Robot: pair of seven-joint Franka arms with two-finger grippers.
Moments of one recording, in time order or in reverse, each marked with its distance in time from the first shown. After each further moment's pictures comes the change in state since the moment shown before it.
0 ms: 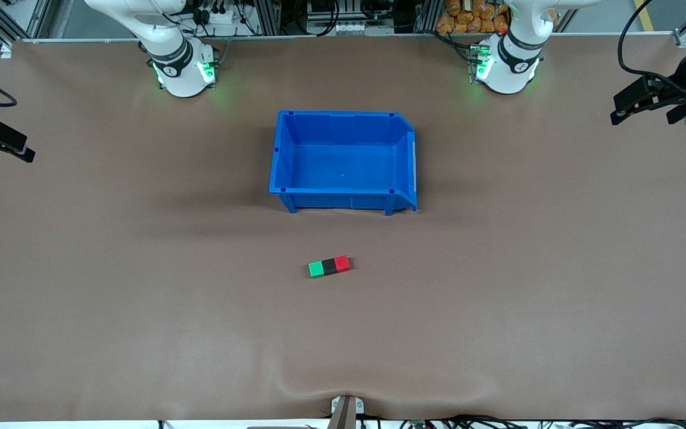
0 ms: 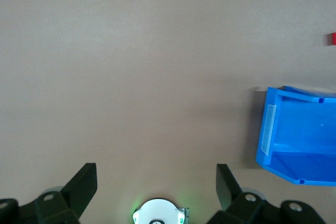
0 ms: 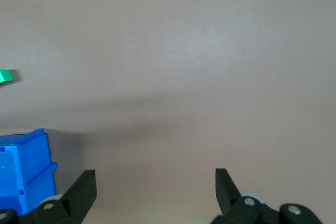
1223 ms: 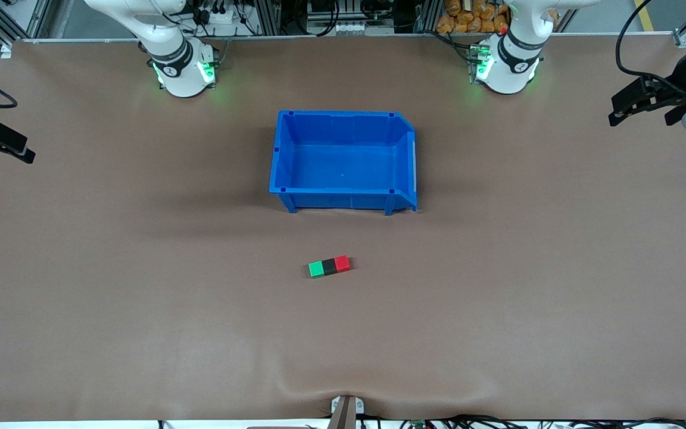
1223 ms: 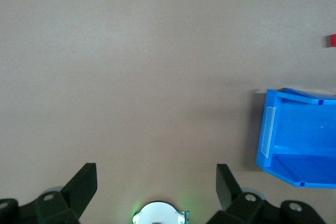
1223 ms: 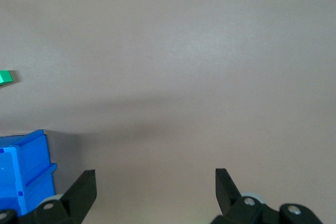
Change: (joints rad) left arm 0.000 -0.006 -0.002 -0.014 0.000 0.019 0.000; right arm -0.002 -0.002 -0.001 -0.006 0.000 0.007 0.000
